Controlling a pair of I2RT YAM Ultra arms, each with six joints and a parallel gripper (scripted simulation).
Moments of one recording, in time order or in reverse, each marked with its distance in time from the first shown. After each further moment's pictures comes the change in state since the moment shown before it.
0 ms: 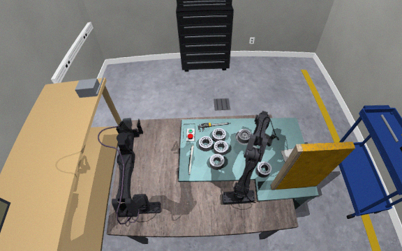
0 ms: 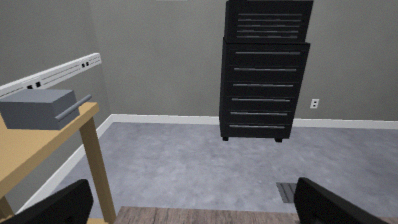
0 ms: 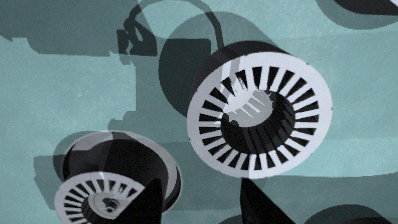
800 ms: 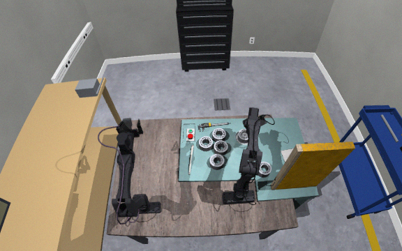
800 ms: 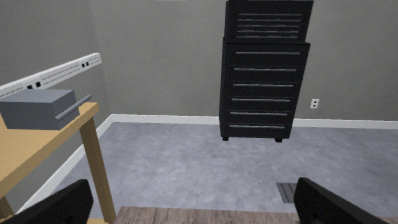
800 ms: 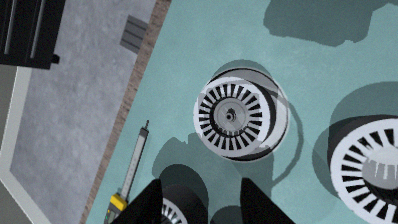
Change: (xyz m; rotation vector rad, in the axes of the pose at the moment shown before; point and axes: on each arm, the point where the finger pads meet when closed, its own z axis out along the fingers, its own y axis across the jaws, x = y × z) left arm 0.000 0.000 0.000 0.000 0.000 0.000; right arm 0.071 0.041 -0.090 -0.605 -0.138 -0.824
